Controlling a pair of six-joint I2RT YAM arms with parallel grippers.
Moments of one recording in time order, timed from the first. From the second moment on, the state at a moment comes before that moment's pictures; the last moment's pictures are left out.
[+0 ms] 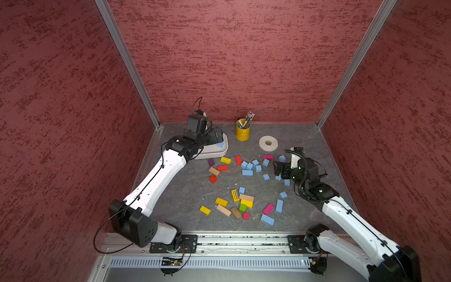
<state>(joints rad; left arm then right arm) -0.43 1.31 1.33 -0.67 -0.04 -0.53 0.40 0.92 0.62 -0.17 0.12 0.38</state>
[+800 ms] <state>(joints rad) -0.49 0.86 0.98 -0.74 0.28 -0.31 0.29 1.42 0.88 -0.27 0.12 0.26</state>
